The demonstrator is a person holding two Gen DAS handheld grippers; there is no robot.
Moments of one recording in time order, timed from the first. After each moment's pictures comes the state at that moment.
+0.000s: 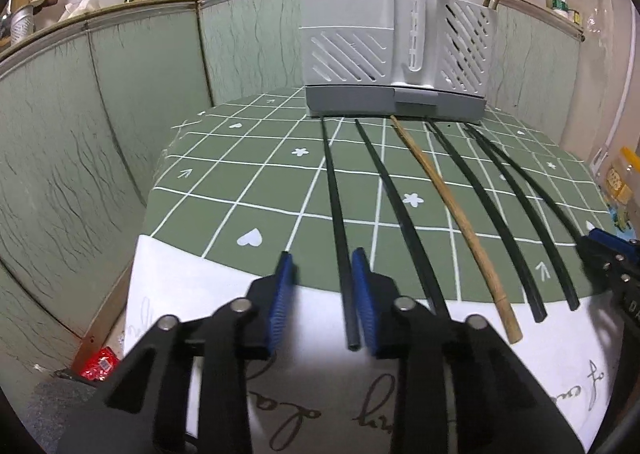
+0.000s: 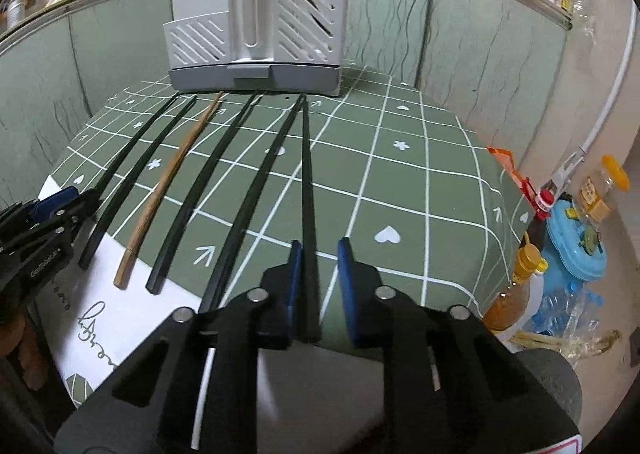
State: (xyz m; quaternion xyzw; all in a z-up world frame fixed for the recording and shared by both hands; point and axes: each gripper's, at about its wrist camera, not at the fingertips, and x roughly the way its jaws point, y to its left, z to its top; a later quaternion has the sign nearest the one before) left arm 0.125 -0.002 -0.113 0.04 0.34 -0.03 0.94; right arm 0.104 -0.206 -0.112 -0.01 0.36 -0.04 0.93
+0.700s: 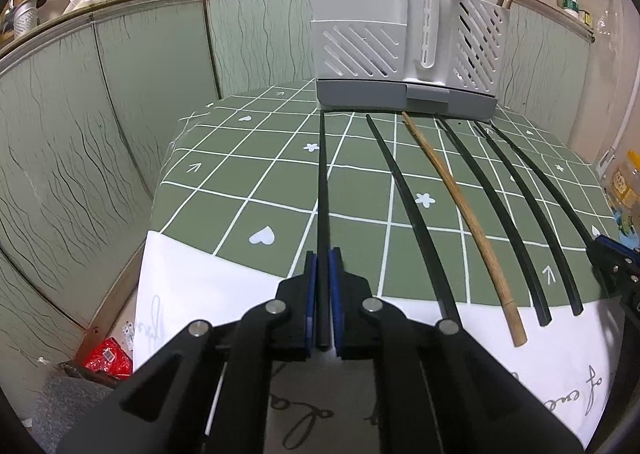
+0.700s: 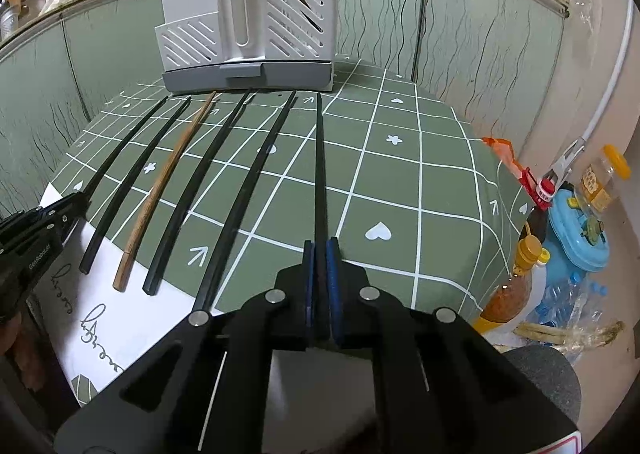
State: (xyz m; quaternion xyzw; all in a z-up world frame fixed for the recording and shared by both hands) left arm 0.128 0.002 -0.110 0.04 0.35 -0.02 0.93; right arm 0.105 -0.212 -0.109 0.01 0.37 -0.03 0.93
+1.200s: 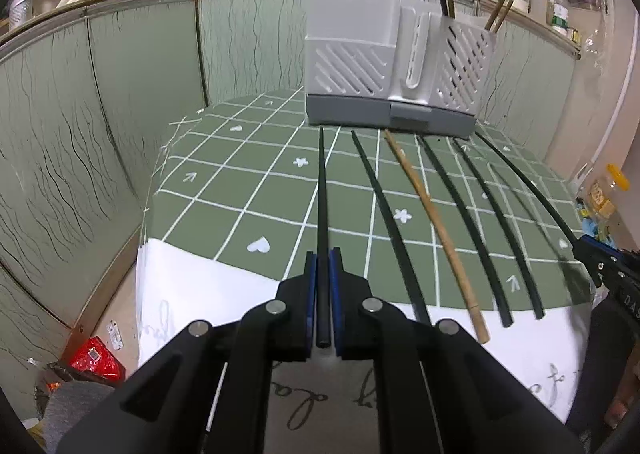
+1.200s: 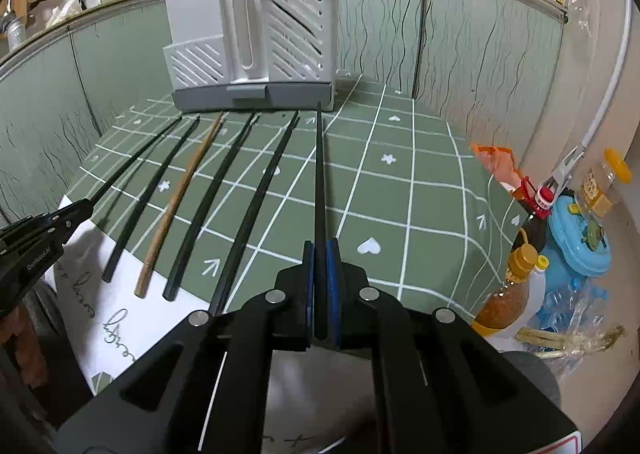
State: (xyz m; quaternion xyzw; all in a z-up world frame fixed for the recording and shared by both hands) left arm 0.119 0.010 -0.087 0.01 0.35 -0.06 0.93; right arm 0.093 -0.220 -0.081 0.02 0.36 -0.01 0.93
